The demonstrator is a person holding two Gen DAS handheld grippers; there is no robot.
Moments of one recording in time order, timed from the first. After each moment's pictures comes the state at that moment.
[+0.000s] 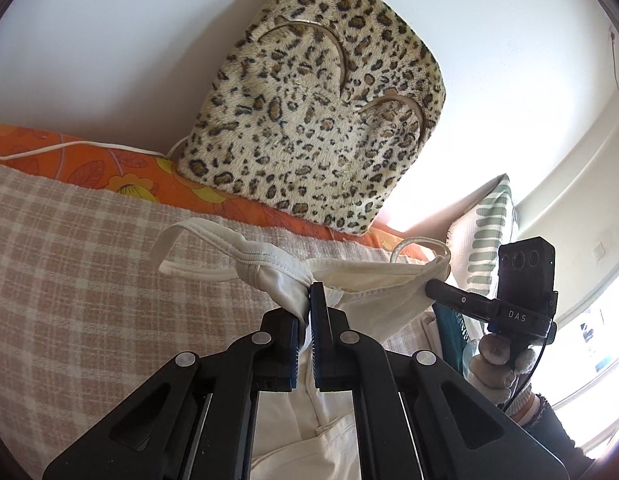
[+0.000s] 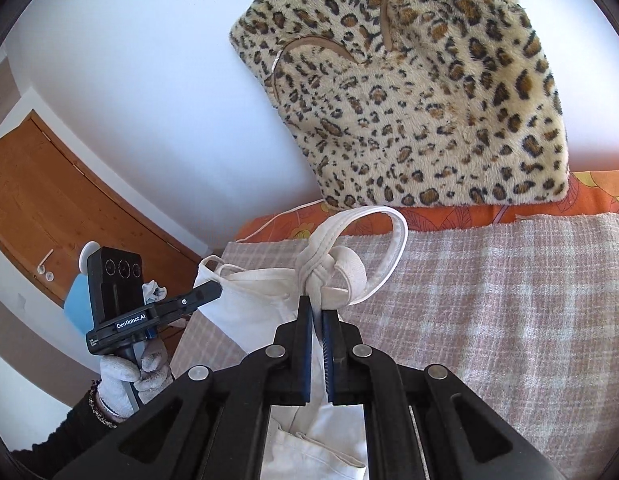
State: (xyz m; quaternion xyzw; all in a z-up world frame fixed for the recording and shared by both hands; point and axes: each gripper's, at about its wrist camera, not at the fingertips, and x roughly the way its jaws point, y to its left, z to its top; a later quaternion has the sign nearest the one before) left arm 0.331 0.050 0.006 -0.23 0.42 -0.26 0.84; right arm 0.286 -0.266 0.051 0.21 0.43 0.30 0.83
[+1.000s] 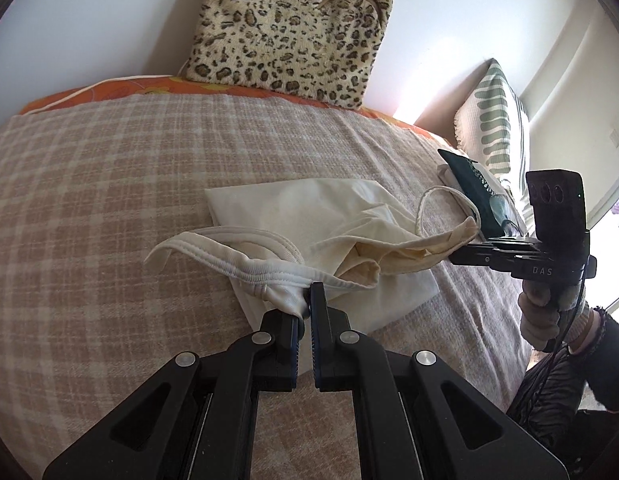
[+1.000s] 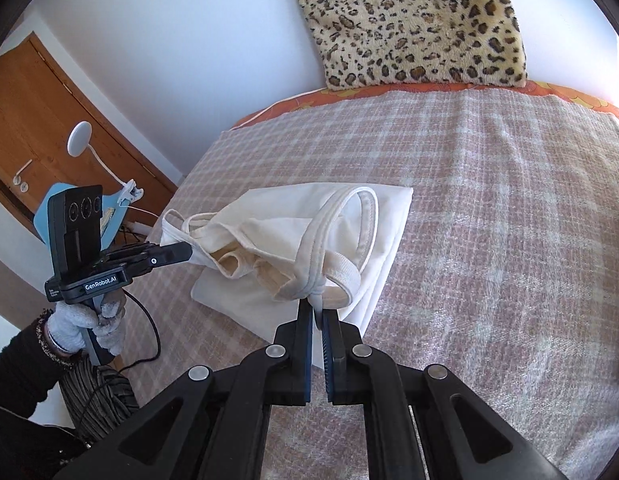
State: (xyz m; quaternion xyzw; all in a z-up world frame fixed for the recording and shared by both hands) left arm 0.170 0.037 -0.040 -0.08 0.47 -0.27 0.84; right arm 0.121 -0.258 -0.002 0.09 0.50 0.27 0.82
